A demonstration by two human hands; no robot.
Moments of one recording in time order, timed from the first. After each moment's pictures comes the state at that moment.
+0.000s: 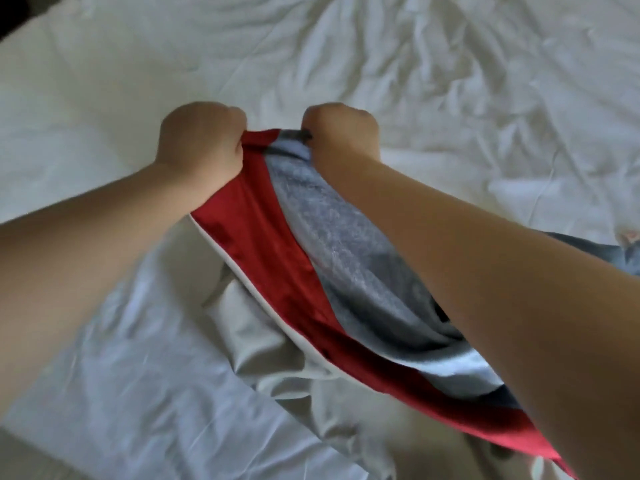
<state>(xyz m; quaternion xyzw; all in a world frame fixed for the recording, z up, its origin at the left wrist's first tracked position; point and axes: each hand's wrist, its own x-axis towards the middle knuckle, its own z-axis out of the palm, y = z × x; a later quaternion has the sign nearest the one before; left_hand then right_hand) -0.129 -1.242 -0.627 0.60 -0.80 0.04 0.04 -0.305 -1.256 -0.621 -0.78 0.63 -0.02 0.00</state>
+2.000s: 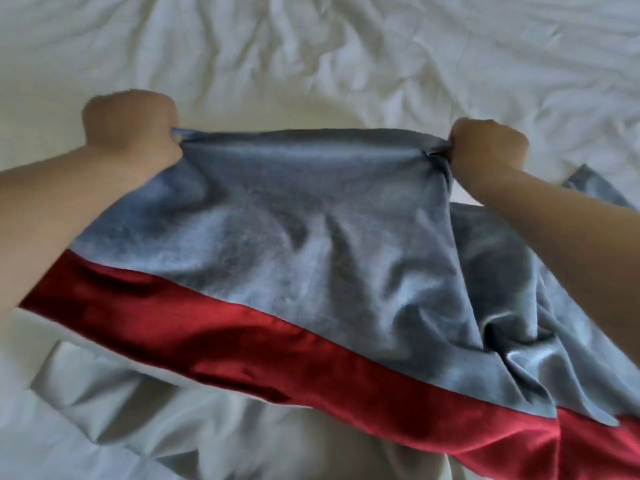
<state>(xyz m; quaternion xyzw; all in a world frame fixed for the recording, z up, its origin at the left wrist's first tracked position) -0.281 -1.317 -0.636 0.61 -0.79 0.01 -0.10 -0.666 -1.232 -0.657 -0.57 0.81 0.15 -0.02</state>
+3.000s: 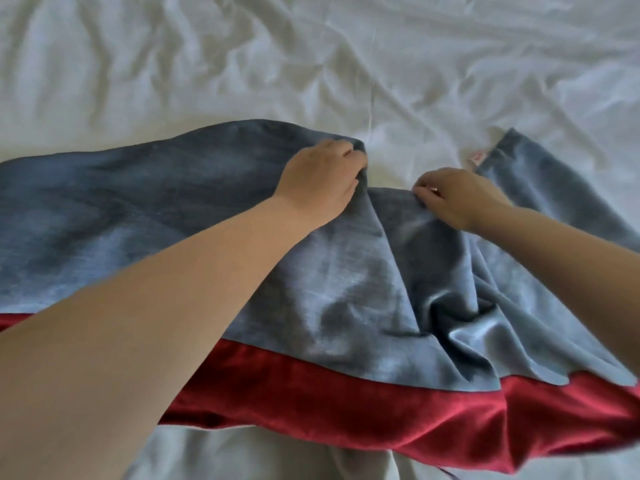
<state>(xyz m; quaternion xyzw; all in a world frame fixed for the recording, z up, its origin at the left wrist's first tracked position) -0.531 -1.226 -0.678 0.31 -0.94 -0.11 0.10 -0.747 -1.136 -0.675 -0.59 0.77 0.08 0.21</state>
